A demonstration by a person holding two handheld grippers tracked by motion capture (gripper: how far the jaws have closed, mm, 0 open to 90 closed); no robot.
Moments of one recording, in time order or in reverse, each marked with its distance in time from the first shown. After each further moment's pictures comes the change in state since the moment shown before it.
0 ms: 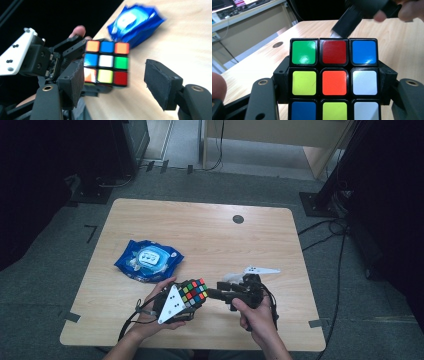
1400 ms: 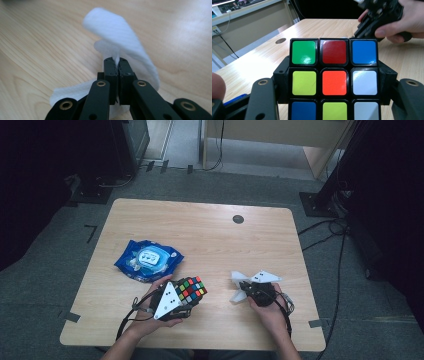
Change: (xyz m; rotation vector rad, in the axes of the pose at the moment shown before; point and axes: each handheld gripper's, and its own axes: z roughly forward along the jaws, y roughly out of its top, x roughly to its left) left arm 0.006 -0.003 -0.001 0.011 -0.004 -0.025; right arm -0.085 -0.035 -0.006 0.103 -0.573 -0.377
